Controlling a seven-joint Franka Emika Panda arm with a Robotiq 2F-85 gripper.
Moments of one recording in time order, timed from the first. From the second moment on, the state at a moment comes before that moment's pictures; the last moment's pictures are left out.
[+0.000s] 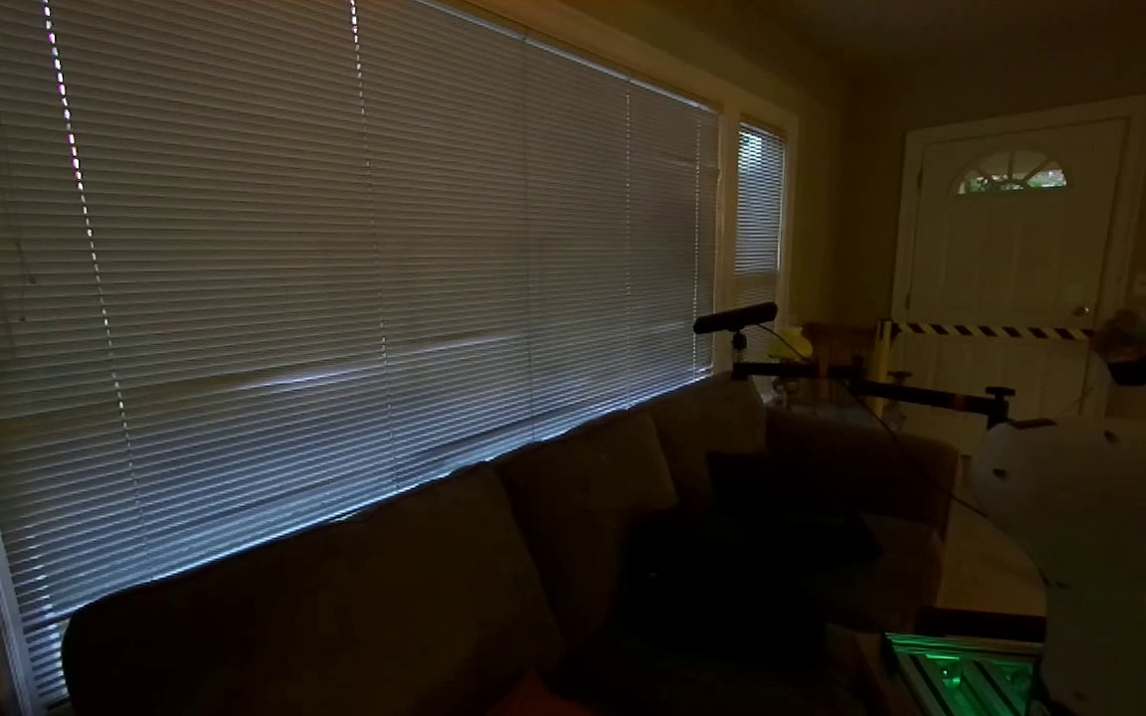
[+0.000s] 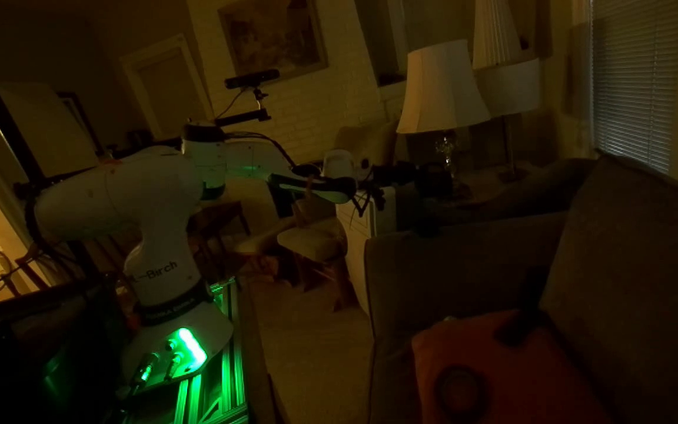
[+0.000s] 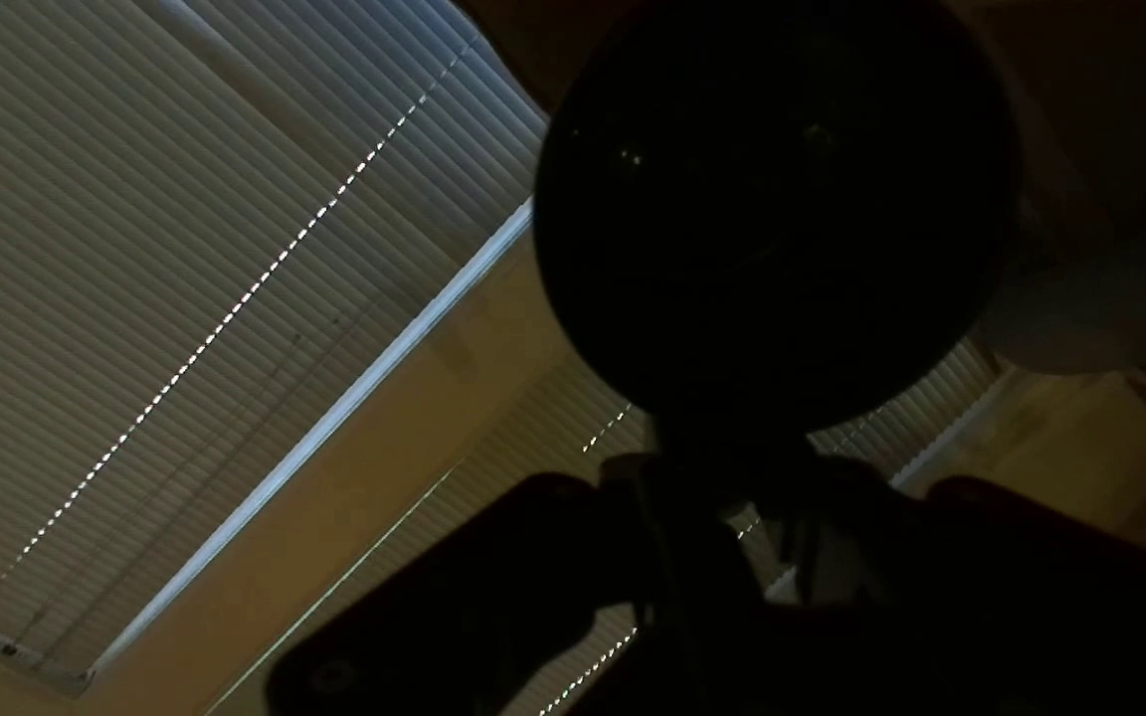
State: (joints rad) arm 1.45 1.48 -1.24 -1.70 -0.91 2.78 1.71
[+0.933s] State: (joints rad) arm 1.39 1.48 -1.18 -1.56 -1.23 2.61 1.92
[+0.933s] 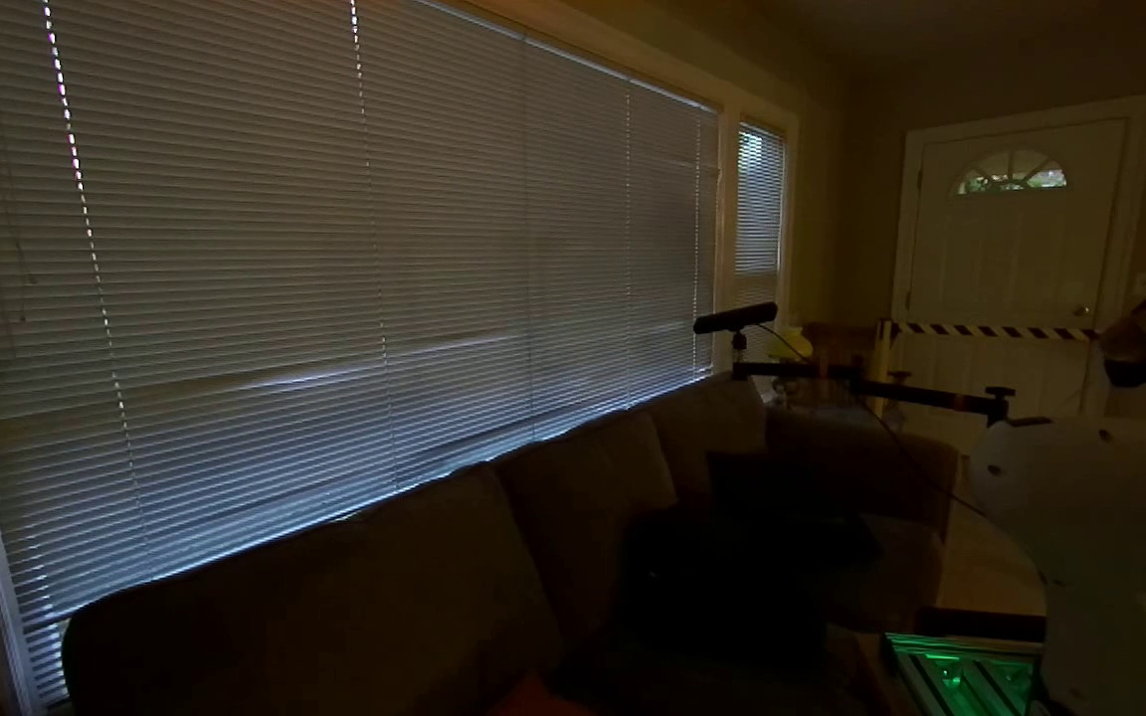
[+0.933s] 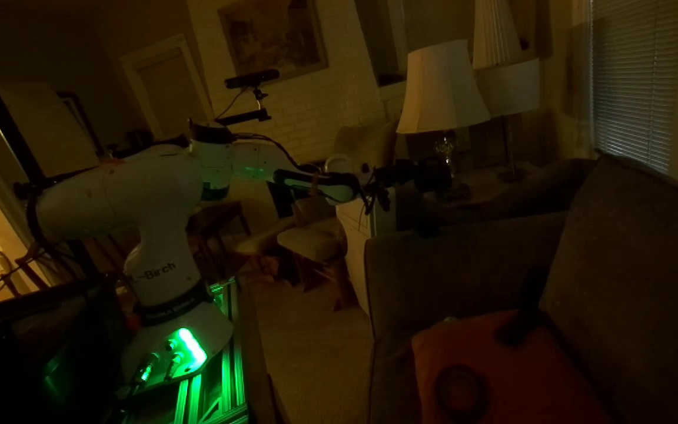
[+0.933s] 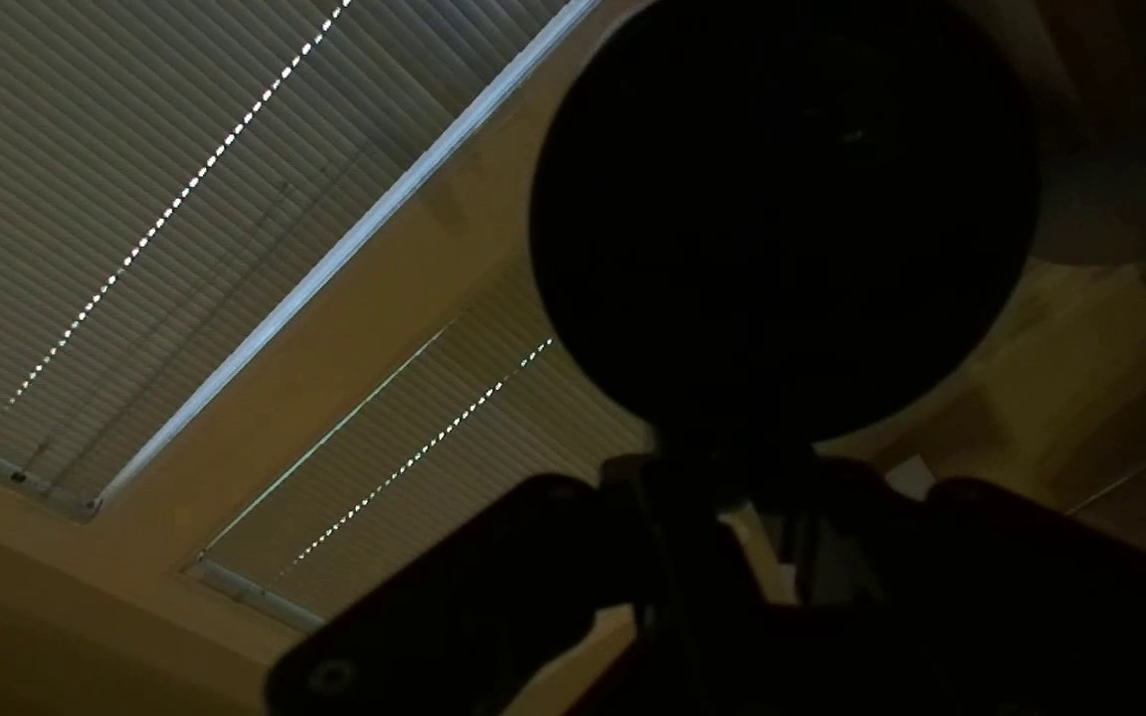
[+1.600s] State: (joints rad) arm 1.39 1.48 -1.15 -1.55 -1.37 2.46 1.96
